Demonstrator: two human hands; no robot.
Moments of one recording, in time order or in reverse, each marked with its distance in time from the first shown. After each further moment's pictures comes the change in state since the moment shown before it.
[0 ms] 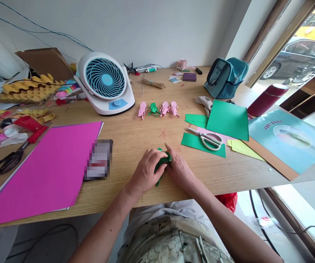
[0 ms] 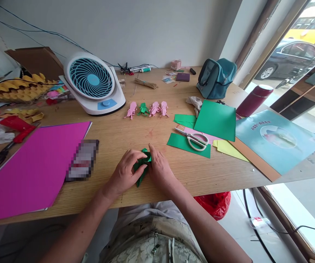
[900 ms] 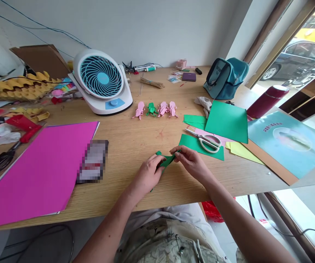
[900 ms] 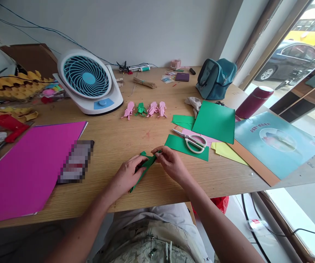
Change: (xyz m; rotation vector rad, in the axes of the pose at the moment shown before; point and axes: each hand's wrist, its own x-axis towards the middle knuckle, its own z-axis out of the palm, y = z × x) left_hand 0.010 0.000 0.023 -0.121 -0.185 -0.376; right_hand 0.011 0.015 -0.062 0.652 -0.048 0.265
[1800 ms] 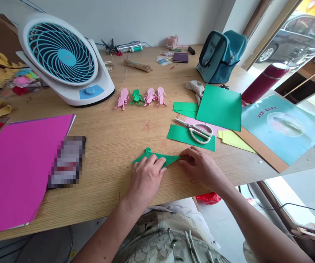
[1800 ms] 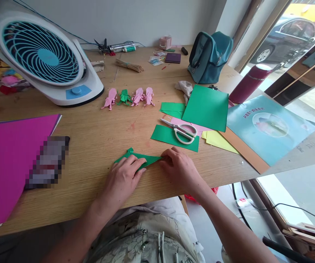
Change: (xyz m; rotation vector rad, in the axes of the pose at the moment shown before) left_hand -0.005 0.046 0.030 0.580 -0.085 -0.020; right_hand -0.044 -0.006 -0.055 -0.690 -0.002 0.216
